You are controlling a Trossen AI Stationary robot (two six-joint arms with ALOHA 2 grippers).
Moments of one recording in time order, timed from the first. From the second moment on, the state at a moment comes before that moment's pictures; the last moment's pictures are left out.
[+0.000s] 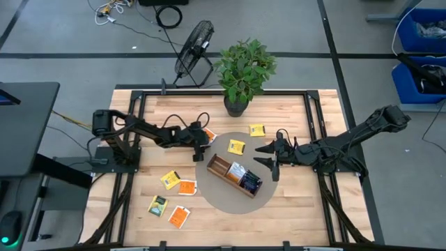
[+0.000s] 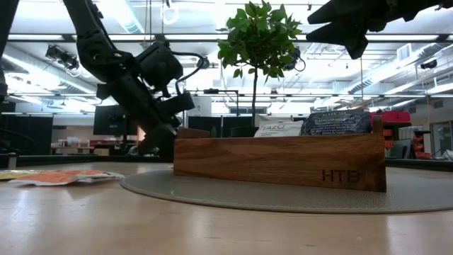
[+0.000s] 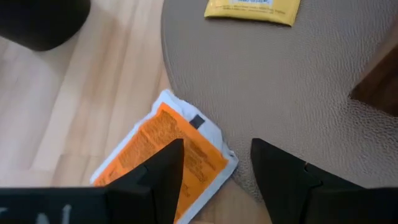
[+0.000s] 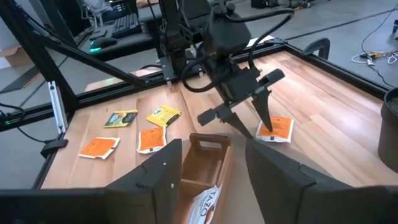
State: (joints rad) left arm 0.18 1.72 0.61 0.37 -0.14 0.23; right arm 0.39 1.01 0.54 0.17 0.52 0.36
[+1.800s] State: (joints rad) left arm 0.12 1.49 0.60 0.28 -0.15 0.22; right arm 0.37 1.07 0.55 0.14 0.56 0.31
